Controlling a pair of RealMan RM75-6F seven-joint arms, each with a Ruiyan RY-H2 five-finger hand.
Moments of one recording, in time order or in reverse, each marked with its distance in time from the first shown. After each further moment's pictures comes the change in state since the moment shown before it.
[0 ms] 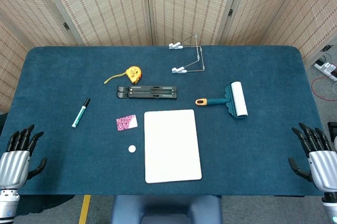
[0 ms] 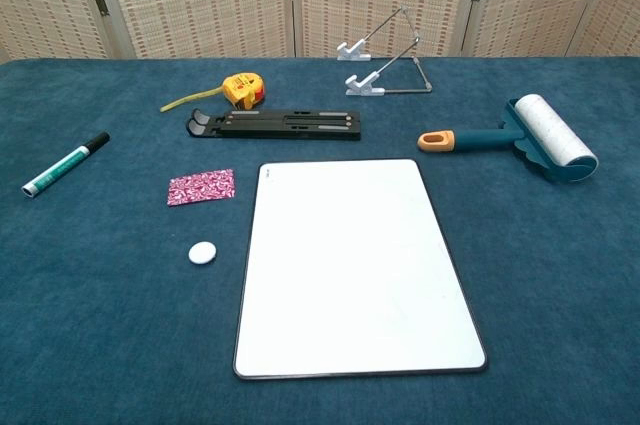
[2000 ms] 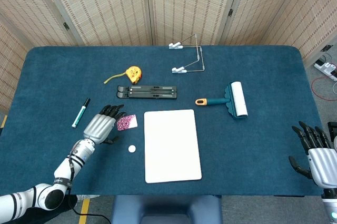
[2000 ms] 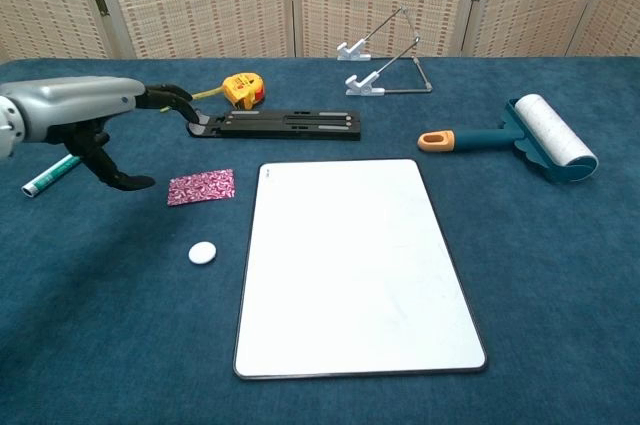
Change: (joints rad) left arm -0.591 -0.194 -0.177 0.005 -0.423 -0.658 0.244; right arm 0.017 0.008 0.008 -0.007 0.042 -0.043 -0.016
